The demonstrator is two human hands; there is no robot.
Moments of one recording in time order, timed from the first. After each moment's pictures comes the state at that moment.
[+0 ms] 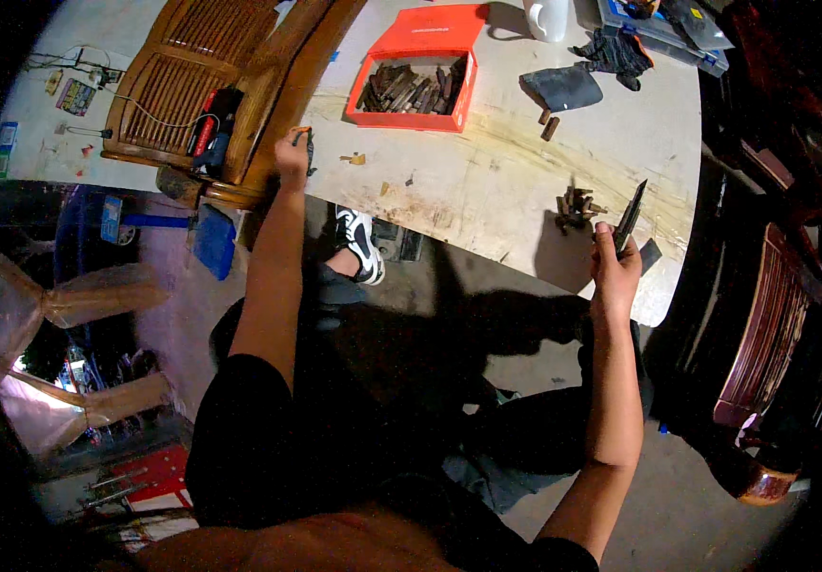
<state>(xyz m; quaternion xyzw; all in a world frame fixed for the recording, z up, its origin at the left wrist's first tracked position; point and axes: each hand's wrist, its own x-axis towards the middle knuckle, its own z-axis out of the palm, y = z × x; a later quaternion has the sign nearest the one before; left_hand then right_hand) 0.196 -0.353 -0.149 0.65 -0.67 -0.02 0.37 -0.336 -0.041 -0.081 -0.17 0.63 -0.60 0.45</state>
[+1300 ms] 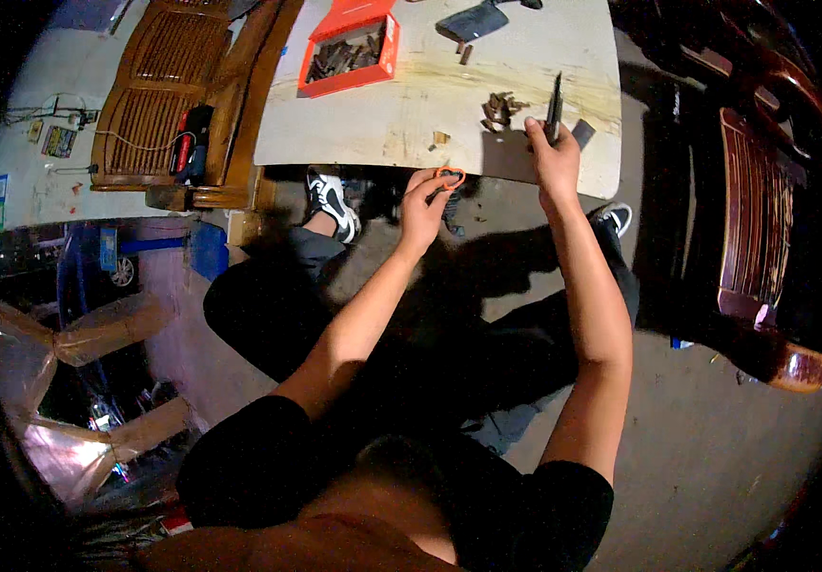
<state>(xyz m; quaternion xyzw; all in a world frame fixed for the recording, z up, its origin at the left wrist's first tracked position) -0.110 -0.022 -0.129 0.48 -0.72 -0.34 0.37 -0.342 -0.015 -0.087 -0.21 0.61 -0.63 0.43</state>
